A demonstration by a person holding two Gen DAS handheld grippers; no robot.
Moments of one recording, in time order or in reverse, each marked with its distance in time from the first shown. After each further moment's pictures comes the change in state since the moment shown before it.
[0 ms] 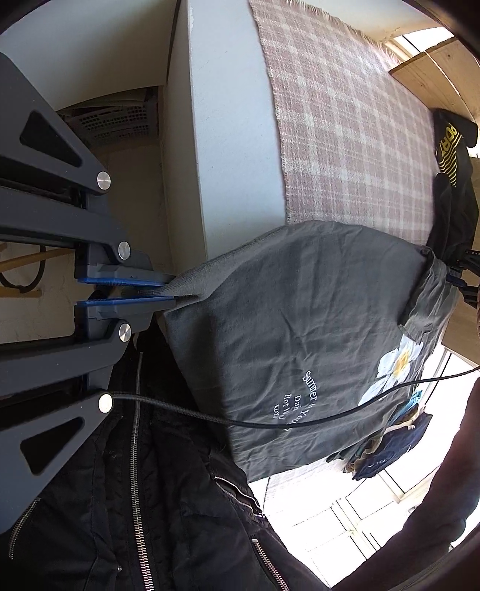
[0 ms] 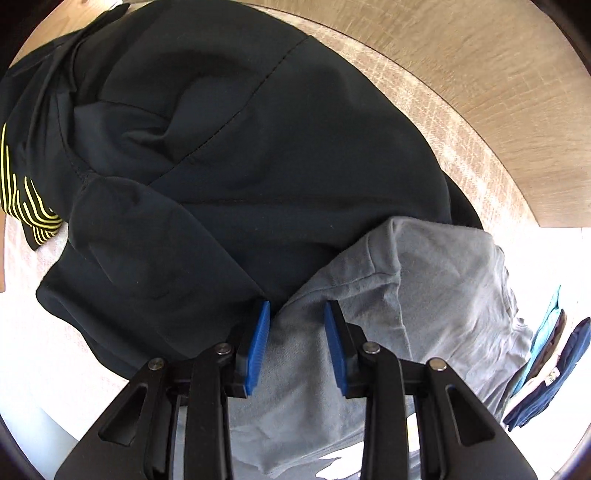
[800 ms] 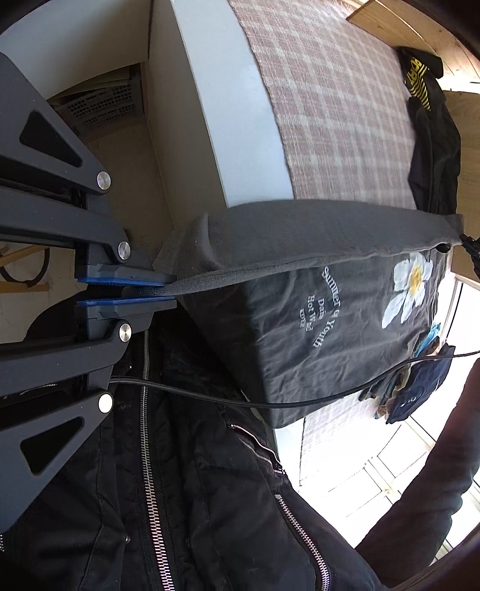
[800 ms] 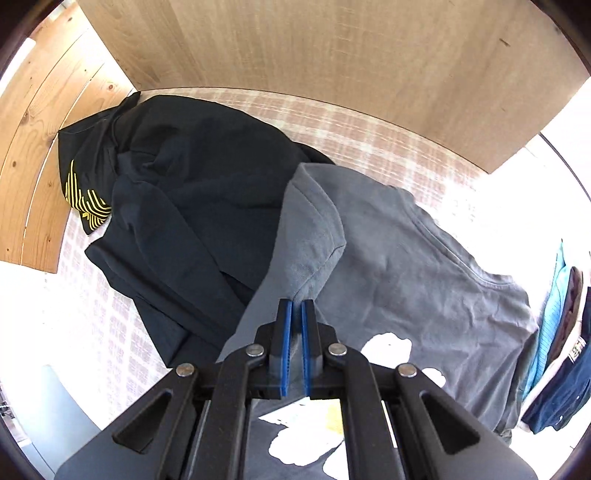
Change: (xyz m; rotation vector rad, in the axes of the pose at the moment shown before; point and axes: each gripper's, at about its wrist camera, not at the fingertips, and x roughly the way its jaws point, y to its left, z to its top) left arm 0.004 -0.105 -0.013 0.151 0.040 -0.125; right arm -0.057 -0.114 -0.104 0.041 -0.243 0.198
